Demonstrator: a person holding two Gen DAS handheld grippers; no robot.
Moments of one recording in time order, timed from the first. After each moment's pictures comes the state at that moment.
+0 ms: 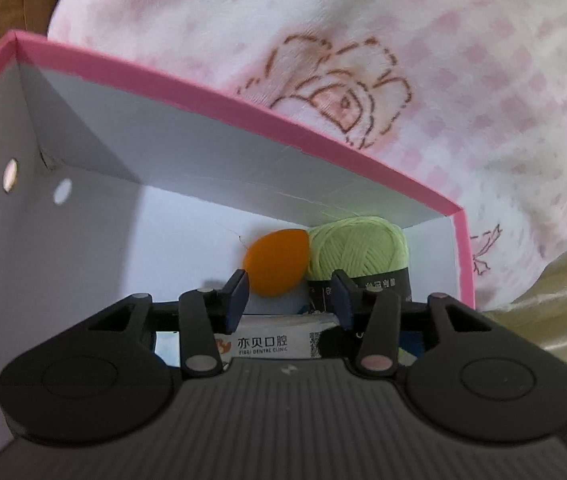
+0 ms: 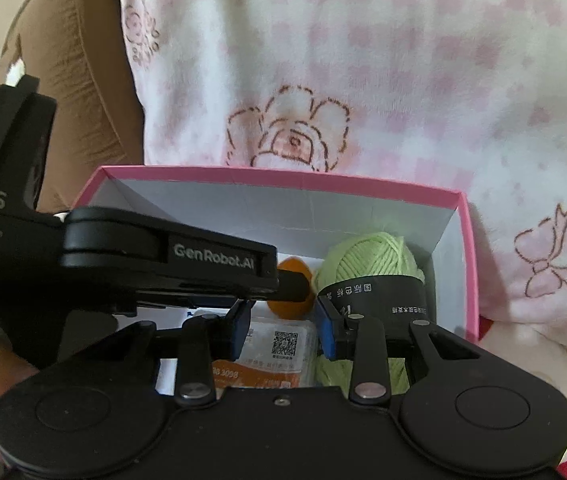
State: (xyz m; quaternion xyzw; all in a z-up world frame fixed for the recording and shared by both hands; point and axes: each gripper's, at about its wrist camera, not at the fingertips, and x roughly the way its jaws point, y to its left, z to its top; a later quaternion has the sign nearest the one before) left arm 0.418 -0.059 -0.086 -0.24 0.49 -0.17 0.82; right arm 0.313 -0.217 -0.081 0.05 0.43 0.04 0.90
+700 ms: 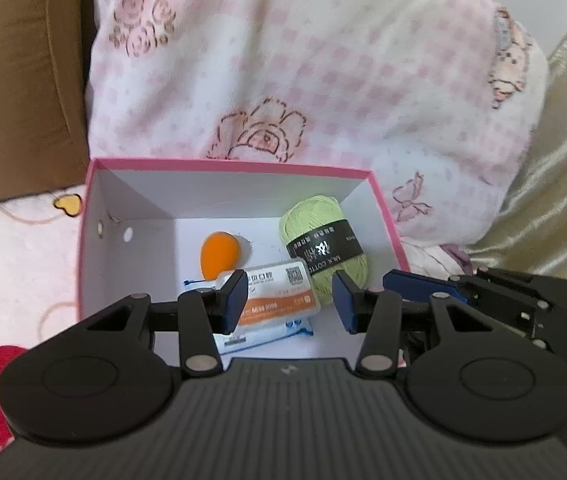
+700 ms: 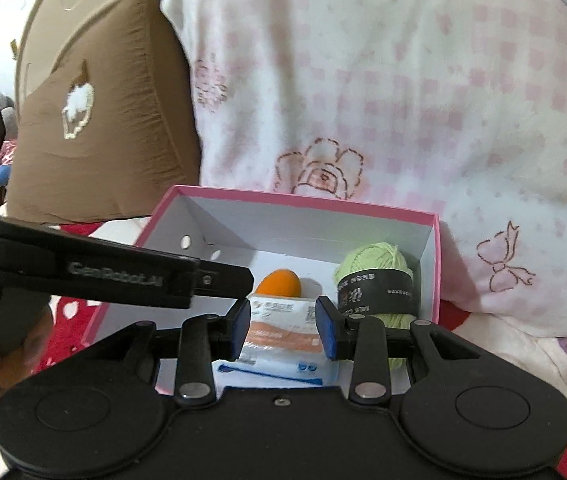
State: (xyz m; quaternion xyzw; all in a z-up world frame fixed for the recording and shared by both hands) left arm 0.319 -0.036 0.025 -0.10 0.44 -0.21 0.87; right arm 0.236 -0.205 -0.013 0.04 0.39 0.07 0.92
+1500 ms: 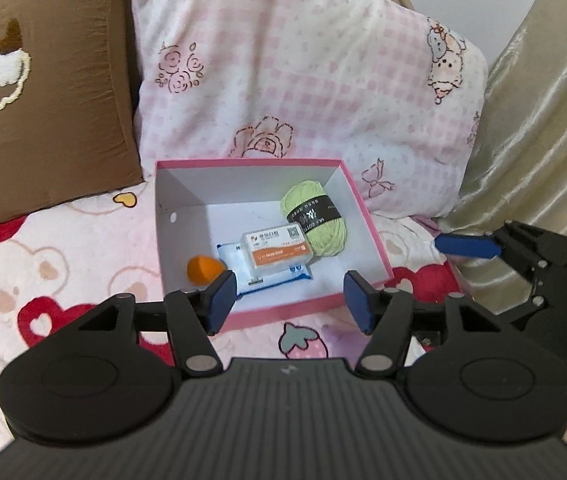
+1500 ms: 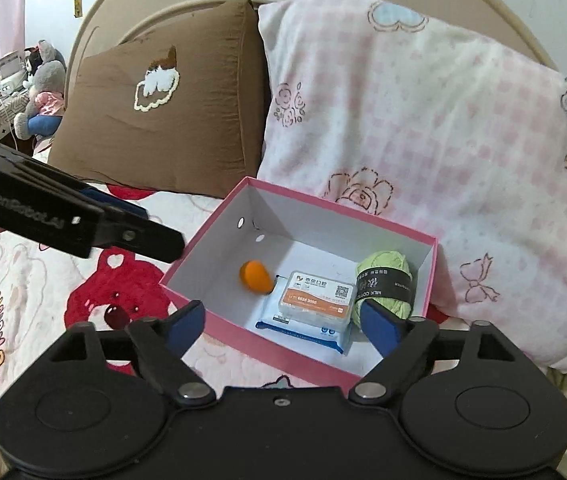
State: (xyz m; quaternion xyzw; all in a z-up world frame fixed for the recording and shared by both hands) left arm 0.208 0.029 0.103 -0.07 0.42 -0.22 0.88; right arm 0.147 -0.163 0.053 -0.05 0.38 0.09 0.92
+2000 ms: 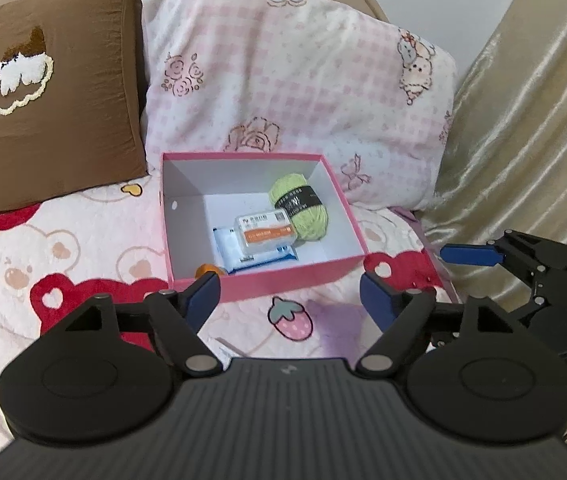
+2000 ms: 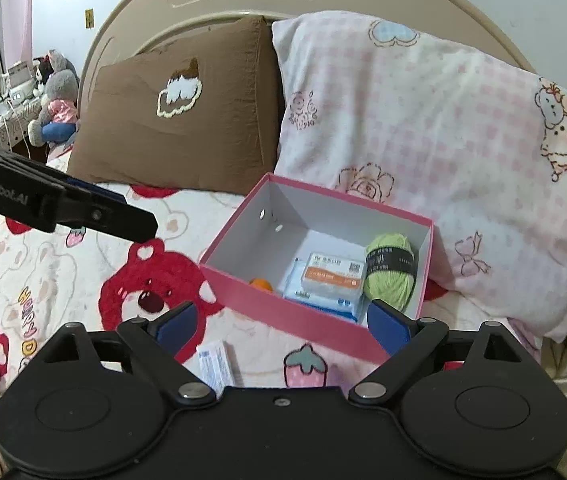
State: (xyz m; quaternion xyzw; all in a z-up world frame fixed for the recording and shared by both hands) left arm 0.143 0.049 0.123 -0.07 0.40 -0.24 0.88; right arm 0.081 -0.147 0.073 -0.04 0.38 0.09 0.92
